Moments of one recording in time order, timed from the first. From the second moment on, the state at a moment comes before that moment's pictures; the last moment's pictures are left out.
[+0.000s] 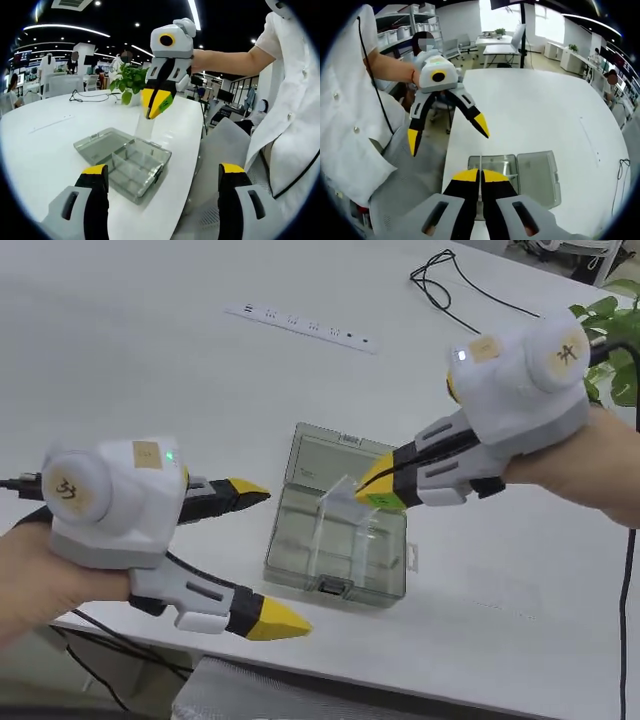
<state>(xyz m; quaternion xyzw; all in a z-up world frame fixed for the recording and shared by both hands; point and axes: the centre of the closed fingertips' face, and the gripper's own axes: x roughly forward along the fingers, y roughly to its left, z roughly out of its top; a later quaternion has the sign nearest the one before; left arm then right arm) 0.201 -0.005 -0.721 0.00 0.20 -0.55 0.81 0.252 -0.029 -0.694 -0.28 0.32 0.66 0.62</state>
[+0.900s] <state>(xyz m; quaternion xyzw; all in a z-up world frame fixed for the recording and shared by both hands) 0.204 0.011 -0.727 -0.02 0.20 -0.53 0.82 0.272 0.002 -0.756 -0.31 0.34 0.66 0.60</state>
